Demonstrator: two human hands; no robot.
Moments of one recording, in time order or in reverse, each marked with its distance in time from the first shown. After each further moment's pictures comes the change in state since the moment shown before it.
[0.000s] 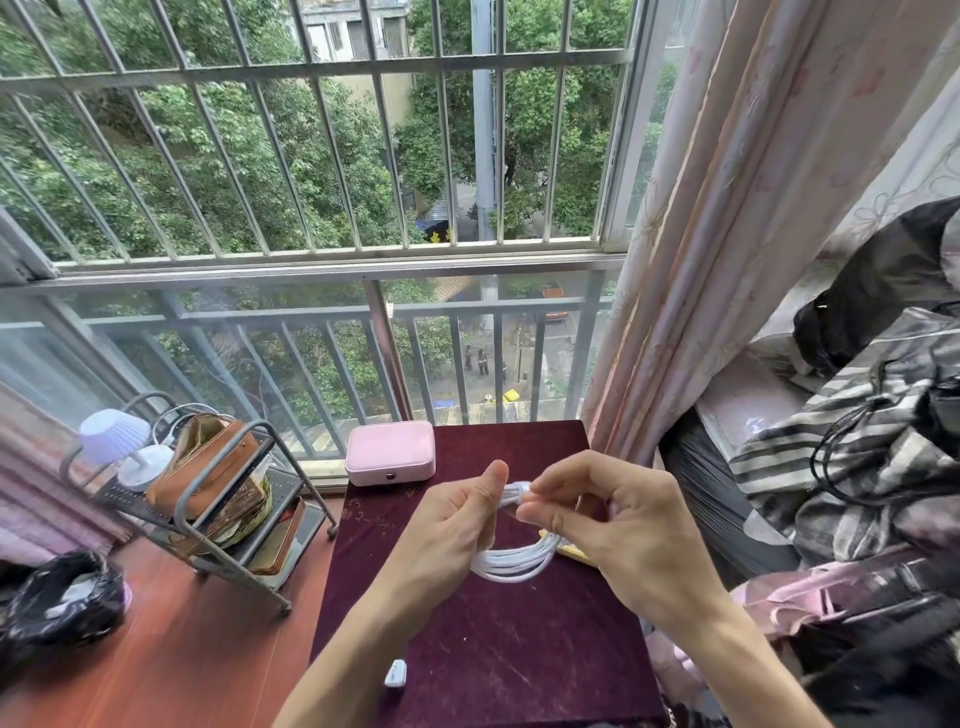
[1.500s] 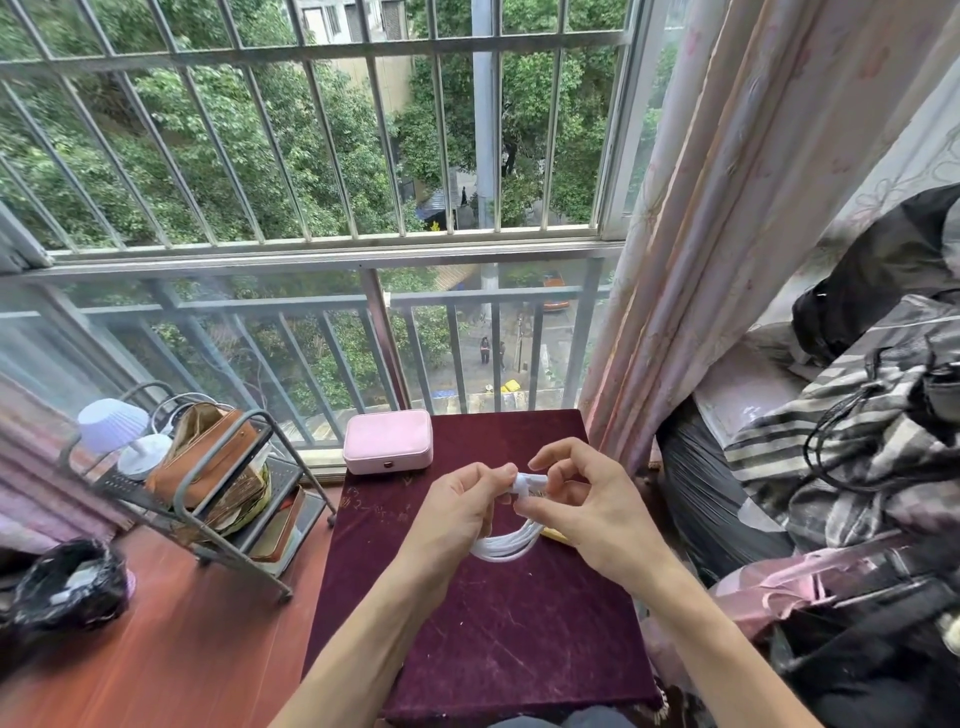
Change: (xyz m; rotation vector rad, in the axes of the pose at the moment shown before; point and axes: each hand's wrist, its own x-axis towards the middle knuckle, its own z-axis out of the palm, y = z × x) left_hand 0.028 -0.046 0.014 -0.167 0.093 -0.182; right_hand 0.008 0.047 0.013 0.132 -0.077 0.324
